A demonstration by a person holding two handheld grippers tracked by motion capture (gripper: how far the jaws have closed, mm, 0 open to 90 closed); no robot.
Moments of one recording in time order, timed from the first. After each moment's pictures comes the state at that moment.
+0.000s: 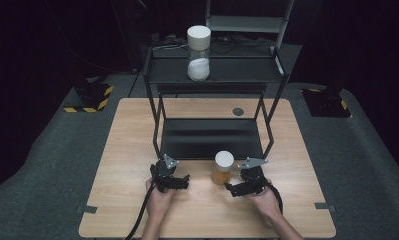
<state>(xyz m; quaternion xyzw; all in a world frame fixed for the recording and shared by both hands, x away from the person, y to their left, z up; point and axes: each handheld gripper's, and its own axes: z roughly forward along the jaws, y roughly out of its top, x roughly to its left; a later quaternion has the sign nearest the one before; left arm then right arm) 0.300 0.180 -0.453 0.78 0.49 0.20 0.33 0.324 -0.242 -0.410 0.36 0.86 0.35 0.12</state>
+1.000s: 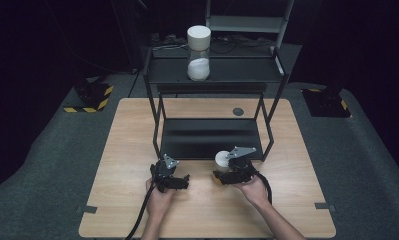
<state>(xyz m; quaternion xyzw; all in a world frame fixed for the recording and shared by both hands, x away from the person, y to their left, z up) 0.300 0.180 -0.453 0.78 0.49 0.20 0.33 0.345 -0.215 -0.386 0.33 0.86 0.37 0.11</state>
